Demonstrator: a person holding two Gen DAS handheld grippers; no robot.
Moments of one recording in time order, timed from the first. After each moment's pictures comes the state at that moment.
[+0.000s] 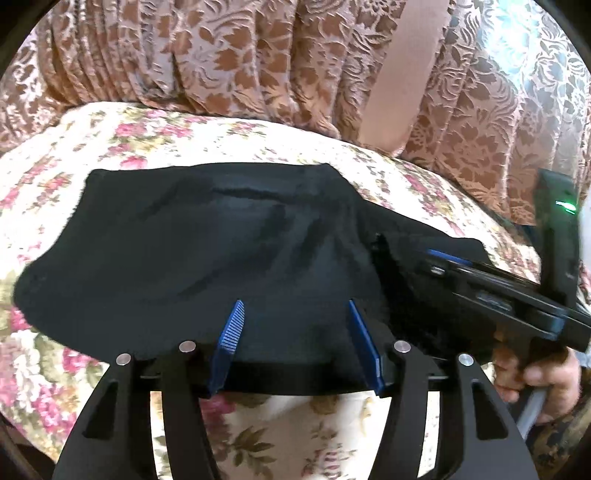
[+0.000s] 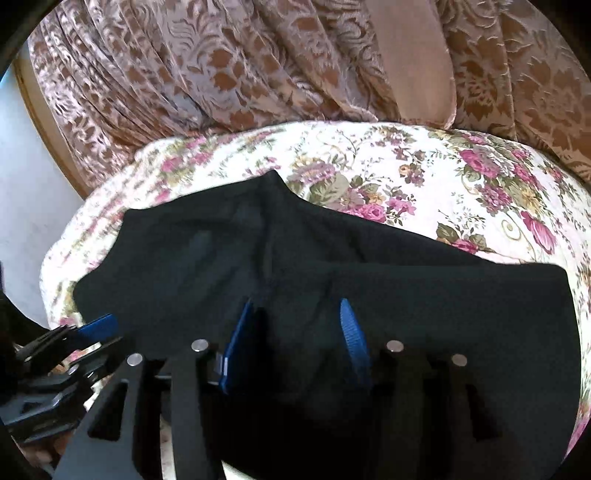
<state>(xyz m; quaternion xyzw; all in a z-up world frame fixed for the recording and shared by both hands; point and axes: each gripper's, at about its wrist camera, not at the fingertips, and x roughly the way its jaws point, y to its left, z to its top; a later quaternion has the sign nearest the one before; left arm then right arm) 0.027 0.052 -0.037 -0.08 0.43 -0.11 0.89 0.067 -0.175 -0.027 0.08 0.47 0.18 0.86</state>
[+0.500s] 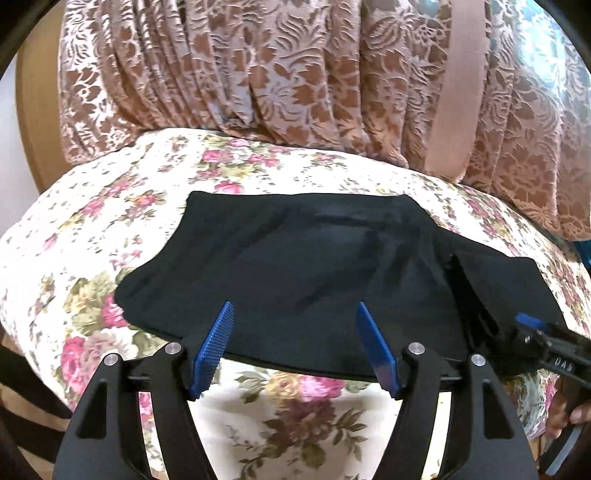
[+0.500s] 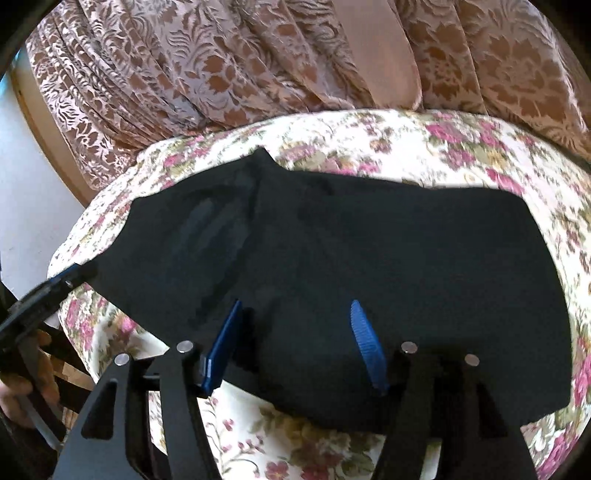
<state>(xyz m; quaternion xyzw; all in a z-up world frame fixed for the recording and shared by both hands) 0.002 0.102 -0.016 -0.04 0.40 0.01 0.92 0.016 -0.203 -0.035 0.10 0.48 0.16 0.86</state>
